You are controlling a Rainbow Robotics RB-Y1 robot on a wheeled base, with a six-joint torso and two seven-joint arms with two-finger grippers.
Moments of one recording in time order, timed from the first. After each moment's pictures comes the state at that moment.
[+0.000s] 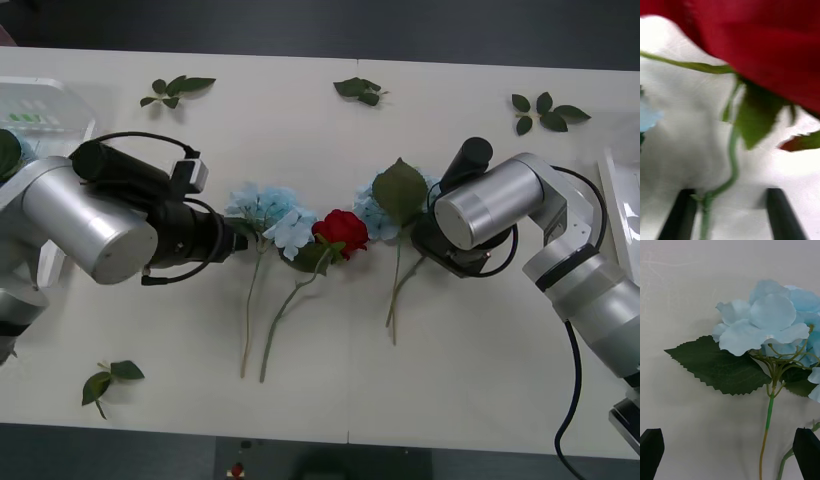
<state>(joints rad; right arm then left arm) -0.62 -0.44 0.47 -1.33 -0.46 1.35 0.42 -0.42 0.67 -0.45 -1.88 0.61 1.28 -0.98</state>
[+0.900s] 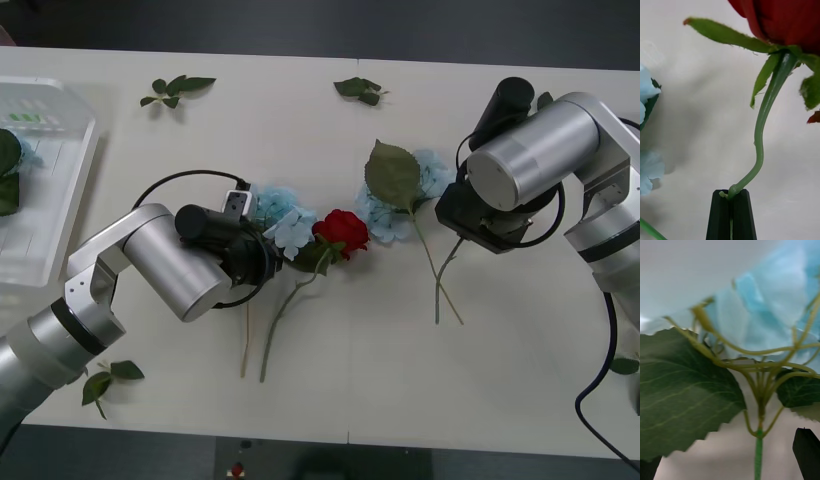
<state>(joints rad) -0.64 -0.55 0.39 -1.61 -0.51 1.64 0.42 -0.49 0.55 -0.68 -1.64 0.38 1.08 -0.92</state>
